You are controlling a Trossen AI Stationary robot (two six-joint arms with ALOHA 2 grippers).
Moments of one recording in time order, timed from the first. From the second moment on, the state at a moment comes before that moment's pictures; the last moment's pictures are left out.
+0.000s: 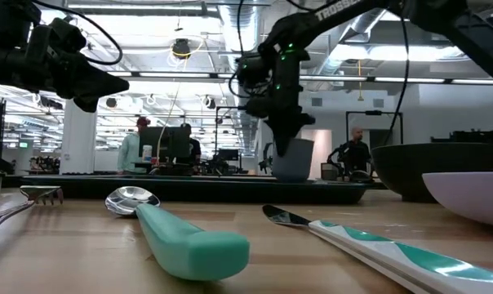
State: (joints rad) left arm 0.19 0.07 0.01 0.03 -0.01 -0.09; right arm -0.40 2.19 1.91 -1.21 0.00 0.23
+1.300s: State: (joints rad) left arm 0.19 0.07 0.01 0.03 -0.01 -0.09; right arm -0.40 2.25 2.05 -1.25 0.03 0.18
